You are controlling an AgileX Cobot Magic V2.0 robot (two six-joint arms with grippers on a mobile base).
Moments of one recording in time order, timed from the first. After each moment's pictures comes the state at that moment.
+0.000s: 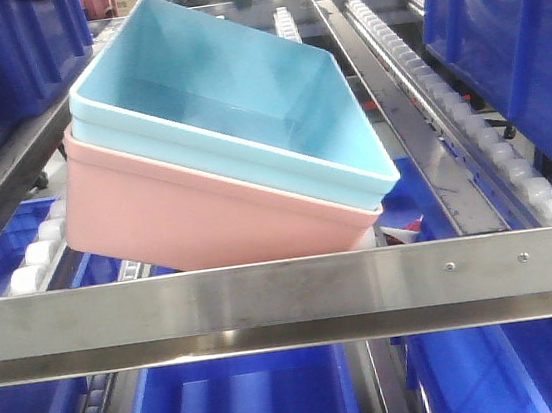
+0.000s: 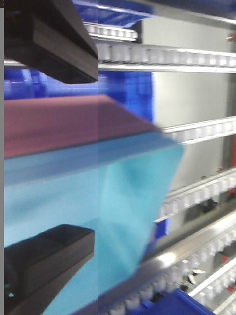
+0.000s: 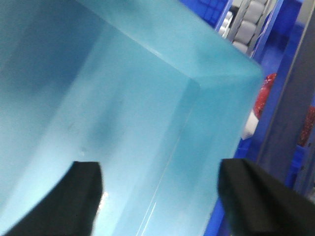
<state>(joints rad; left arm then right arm) -0.40 1.61 -1.26 1.05 -0.01 -1.21 0.54 1.98 -2.03 -0.20 0.88 0.18</state>
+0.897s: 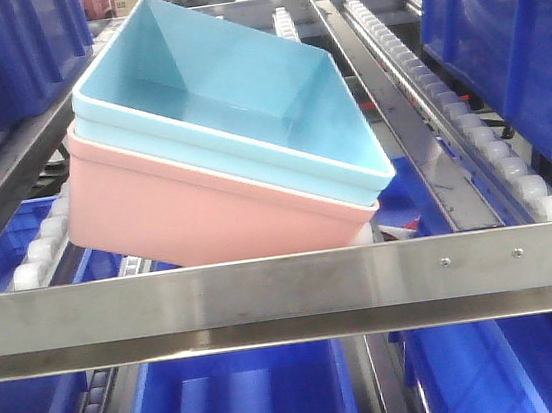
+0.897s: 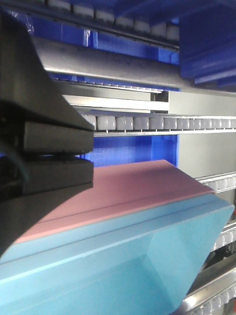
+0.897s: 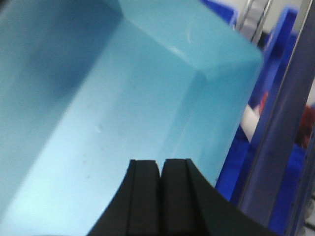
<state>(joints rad) -0.40 1.20 -0.84 1.05 0.14 -1.21 0.54 1.73 -1.59 -0.20 0.59 0.21</state>
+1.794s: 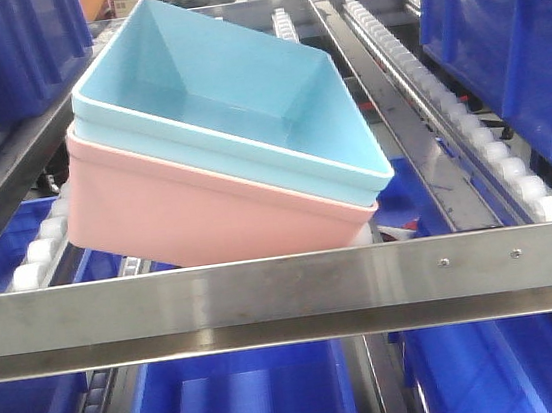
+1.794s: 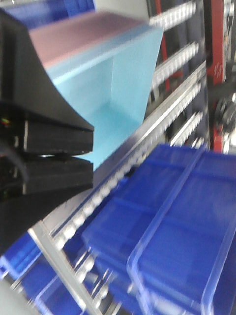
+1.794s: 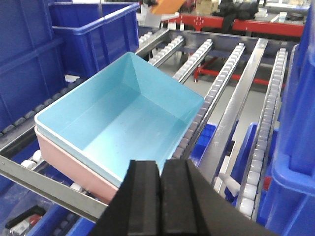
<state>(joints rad) -0.74 0.68 -0.54 1.17 -0.05 -1.21 0.54 0.27 -0.47 -0.20 0.31 0.21</state>
